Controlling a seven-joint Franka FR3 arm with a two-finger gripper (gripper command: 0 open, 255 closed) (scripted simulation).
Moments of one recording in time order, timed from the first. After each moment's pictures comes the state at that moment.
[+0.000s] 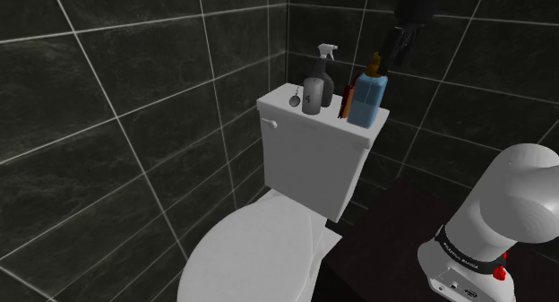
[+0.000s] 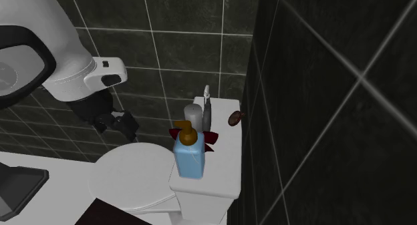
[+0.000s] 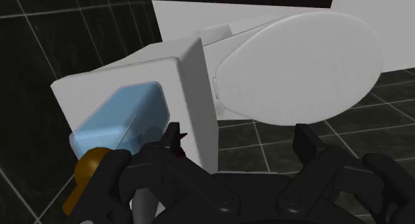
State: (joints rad) arm 0.02 -0.78 -0.05 -2.26 -0.03 1.59 -0.06
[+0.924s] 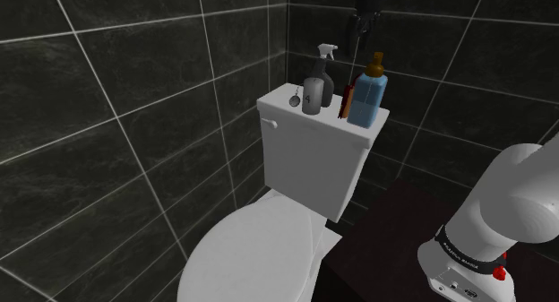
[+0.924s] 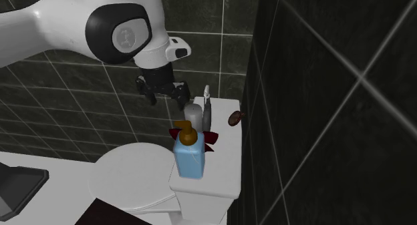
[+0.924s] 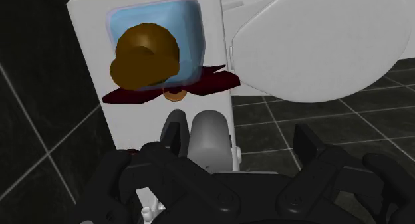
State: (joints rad) arm 0.03 -0.33 -0.18 -1.91 -0.03 1.68 -0.23
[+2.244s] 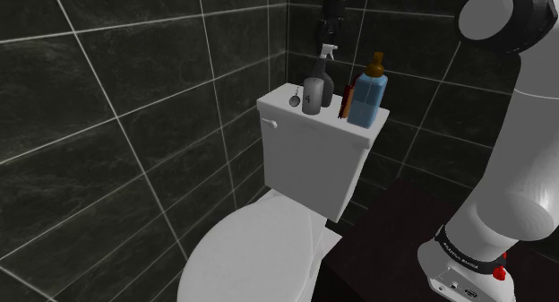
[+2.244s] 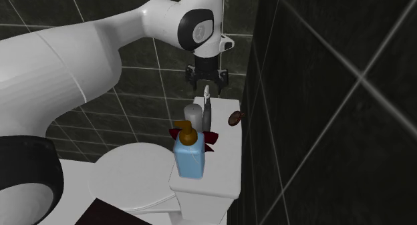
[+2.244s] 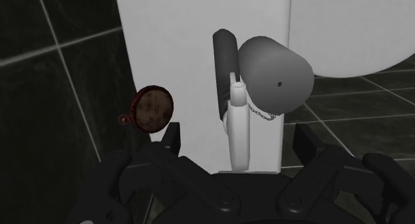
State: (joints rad) arm -0.04 0.25 -0.27 -1.33 0.11 1.65 -0.43
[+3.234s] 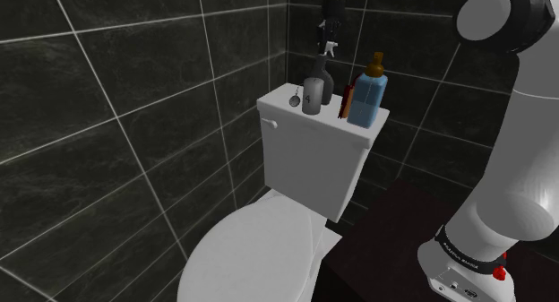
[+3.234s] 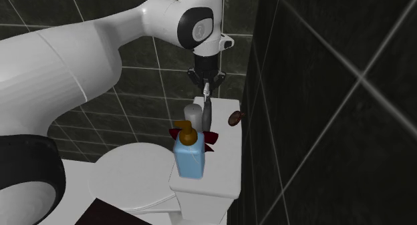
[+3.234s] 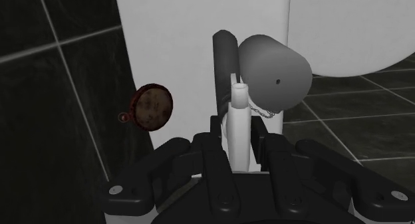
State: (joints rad) arm -0.04 0.25 -0.26 -1.31 0.12 1.64 -0.43
